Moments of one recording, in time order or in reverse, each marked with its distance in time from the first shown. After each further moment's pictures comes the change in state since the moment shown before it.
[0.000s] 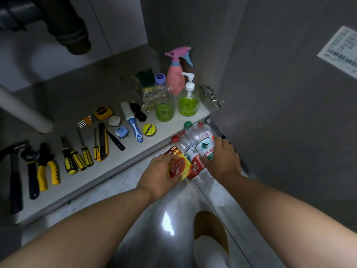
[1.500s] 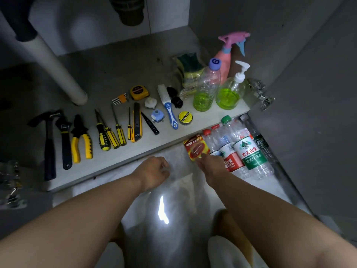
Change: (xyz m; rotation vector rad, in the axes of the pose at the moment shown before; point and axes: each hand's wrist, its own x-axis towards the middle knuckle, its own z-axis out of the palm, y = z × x) left_hand -0.034 -0.110 -0.045 -0.134 -0.225 -0.319; right_hand -0.009 -0.111 0.095 1.204 -0.372 0.744
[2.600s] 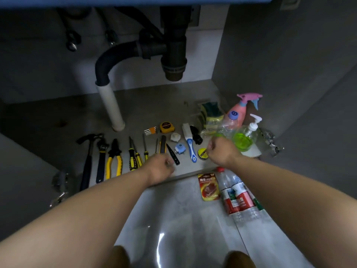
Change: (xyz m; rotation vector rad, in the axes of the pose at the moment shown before) left_hand -0.024 0.017 -0.098 -0.113 0.265 0.025; right_hand -0.099 -0.158 0.047 -1.283 -0.079 -0.829
